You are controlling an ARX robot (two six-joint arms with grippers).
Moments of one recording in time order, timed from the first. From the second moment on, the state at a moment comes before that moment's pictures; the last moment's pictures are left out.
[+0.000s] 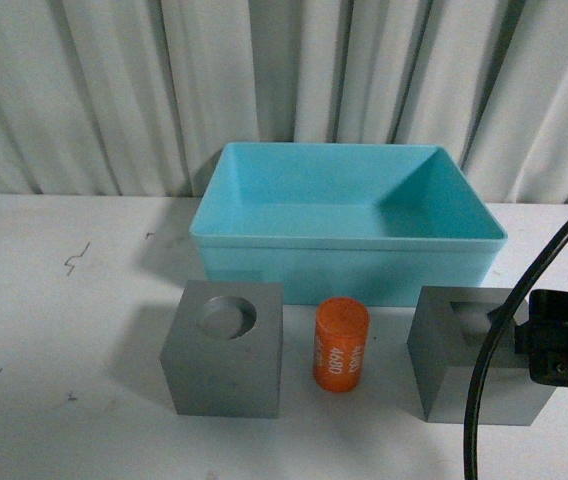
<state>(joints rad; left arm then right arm) 0.00 0.01 0.01 0.00 0.00 -0.02 0.13 1.77 0.63 0.38 0.05 0.17</state>
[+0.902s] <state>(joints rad) 0.00 0.01 0.01 0.00 0.00 -0.02 0.10 1.31 0.80 0.20 -0.01 0.18</state>
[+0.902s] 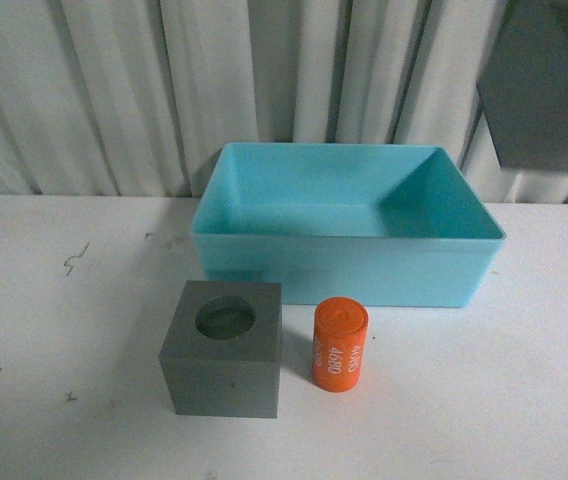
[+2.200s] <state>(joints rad) 0.00 0.01 0.01 0.00 0.00 -0.02 0.18 1.94 1.18 0.22 0.14 0.26</state>
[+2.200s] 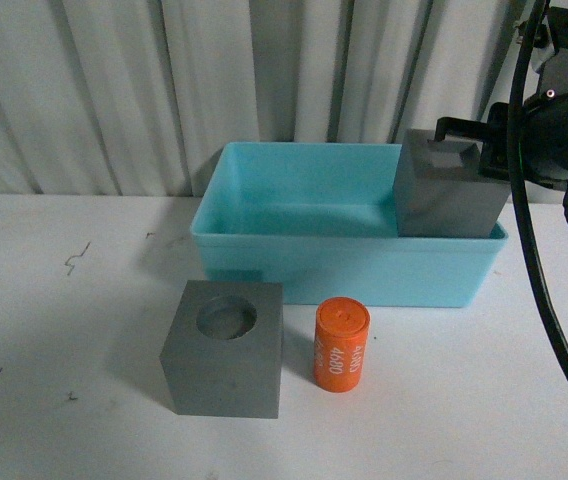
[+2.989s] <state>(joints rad) 0.00 0.01 0.01 0.00 0.00 -0.02 0.13 1.42 0.89 0.31 0.17 0.36</state>
